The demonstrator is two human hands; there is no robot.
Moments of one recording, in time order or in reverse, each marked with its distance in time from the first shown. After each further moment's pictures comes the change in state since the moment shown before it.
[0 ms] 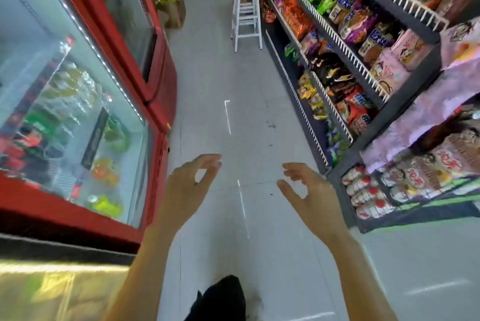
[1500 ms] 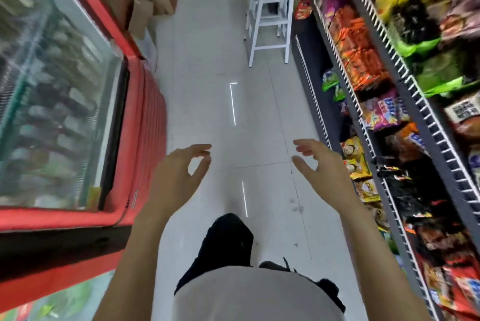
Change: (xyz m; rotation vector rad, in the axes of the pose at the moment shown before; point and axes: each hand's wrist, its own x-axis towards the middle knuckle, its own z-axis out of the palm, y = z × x) left_hand 0.905 -0.177 -0.029 0.336 -0.069 -0.110; right_hand 0.937 0.081 0.172 -0.075 -0.233 0.128
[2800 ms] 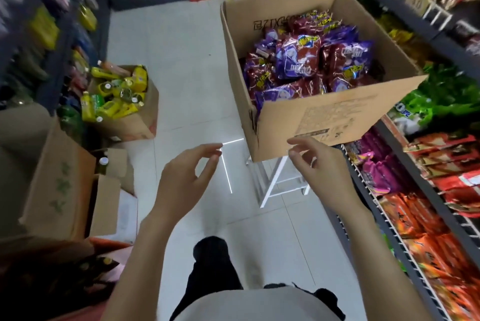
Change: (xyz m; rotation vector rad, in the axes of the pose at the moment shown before) left_hand 0.990 -0.036 -0.111 -0.150 0.077 0.329; right_hand 0.952 -0.154 -0.068 0.075 0.227 -0.025
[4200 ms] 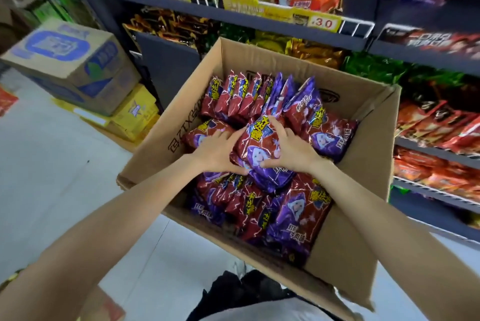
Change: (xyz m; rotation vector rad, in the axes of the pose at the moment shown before) left_hand 0.555 -0.038 0.206 0.542 -1.116 0.904; right_hand 0.378 0.091 0.021 -0.268 0.054 0.758
